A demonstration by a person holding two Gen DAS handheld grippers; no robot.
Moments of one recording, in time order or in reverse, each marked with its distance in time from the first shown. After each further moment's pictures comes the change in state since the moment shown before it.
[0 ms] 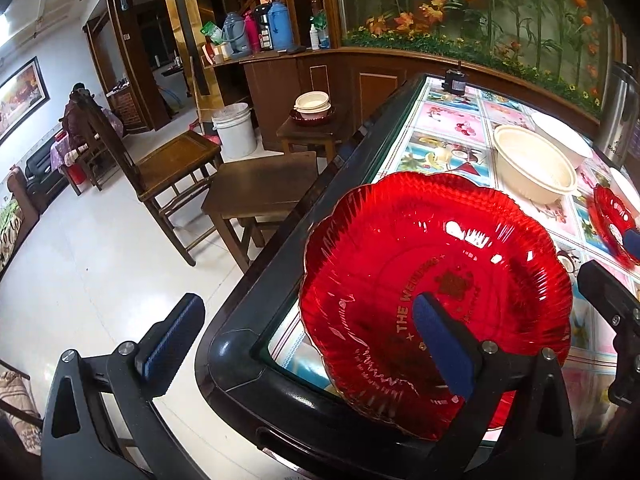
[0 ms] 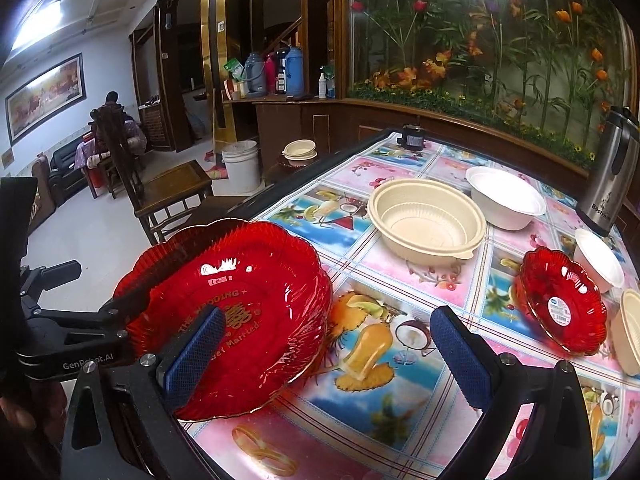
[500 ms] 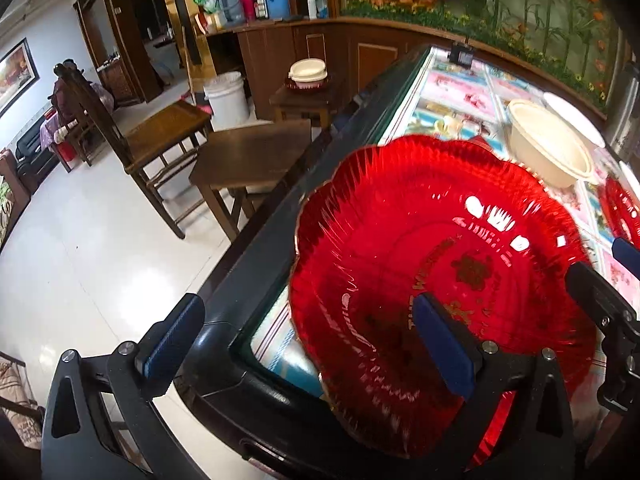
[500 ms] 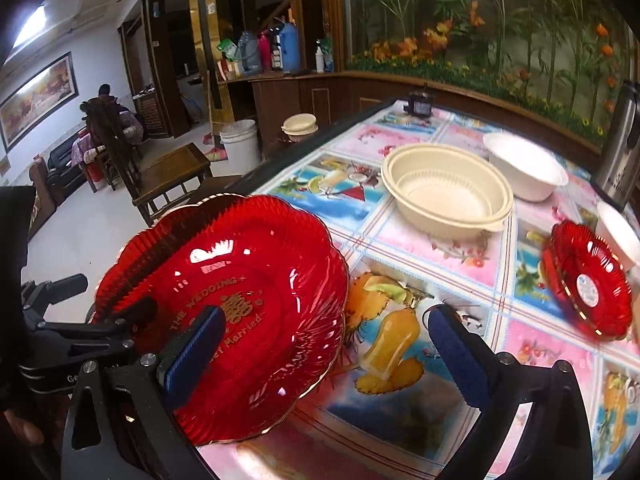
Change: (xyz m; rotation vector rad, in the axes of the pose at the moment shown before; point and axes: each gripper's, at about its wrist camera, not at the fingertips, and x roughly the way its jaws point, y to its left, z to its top) left arm 0.038 -0.002 -0.003 -0.011 0.126 -0.029; right arm 0.044 0.001 -0.003 0.051 0.103 0.012
